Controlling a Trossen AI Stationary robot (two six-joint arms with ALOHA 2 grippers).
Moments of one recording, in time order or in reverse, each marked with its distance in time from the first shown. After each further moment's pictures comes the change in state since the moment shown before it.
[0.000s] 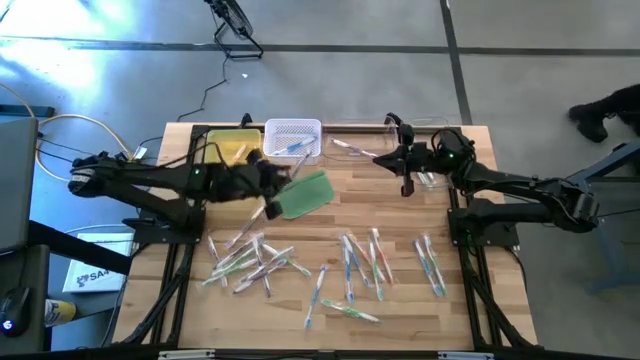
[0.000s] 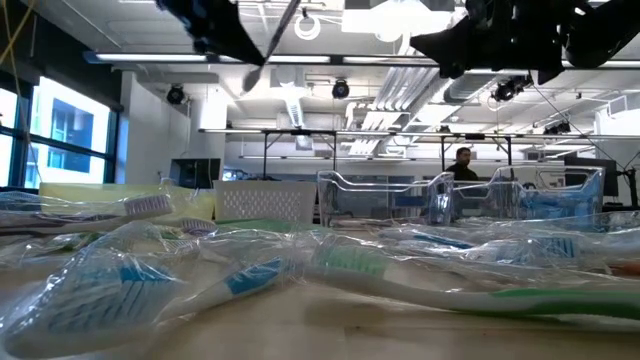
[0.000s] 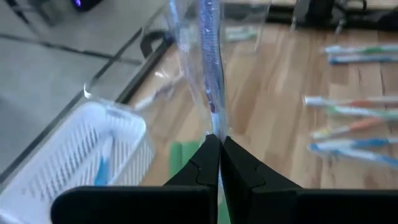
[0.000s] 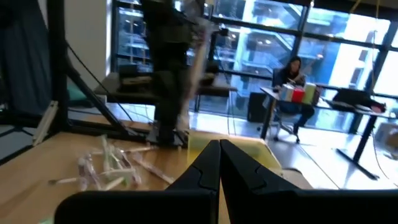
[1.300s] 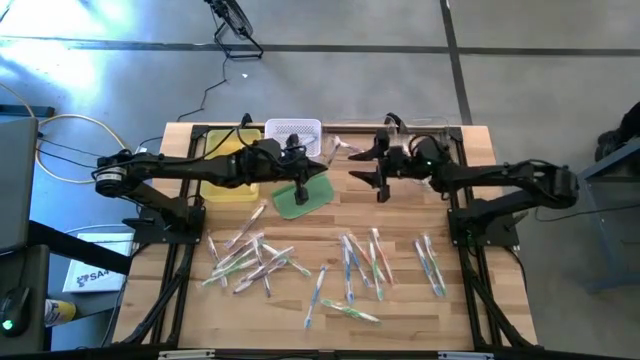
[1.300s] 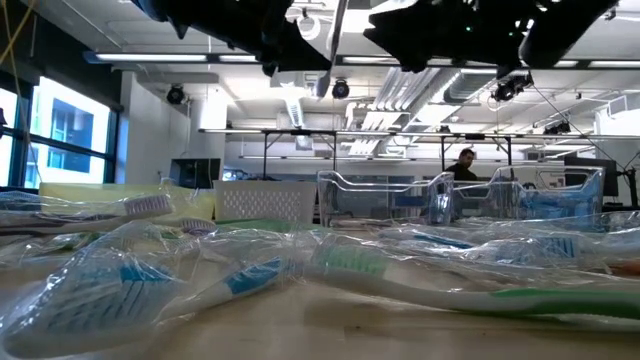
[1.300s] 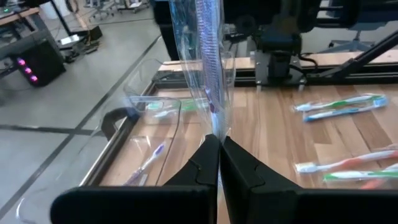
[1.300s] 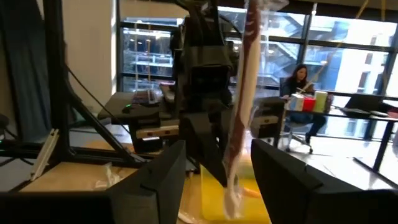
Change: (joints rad) left arm 0.204 0.257 0.000 0.545 0.390 0.244; right arm 0.212 0.287 0.144 0.199 0.199 0.069
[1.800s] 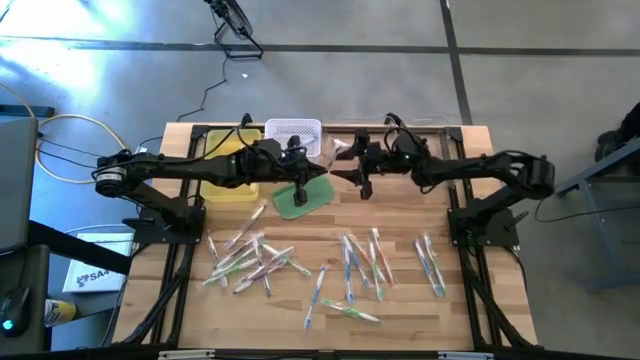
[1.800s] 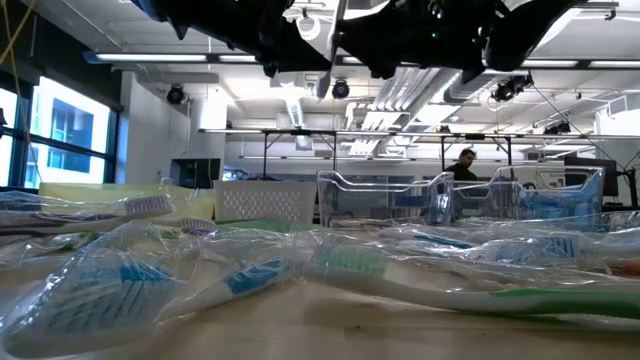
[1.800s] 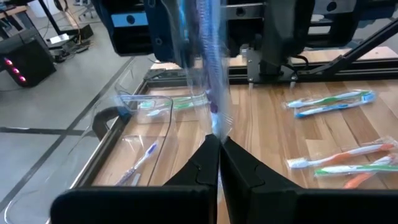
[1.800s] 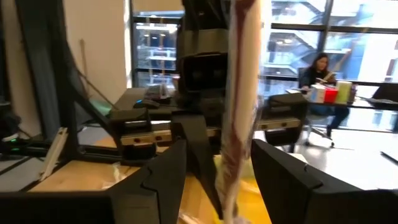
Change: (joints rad) left arm 0.000 0.000 0.000 -0.013 0.027 0.003; right arm 0.011 0.194 0.159 0.000 -0.069 0.027
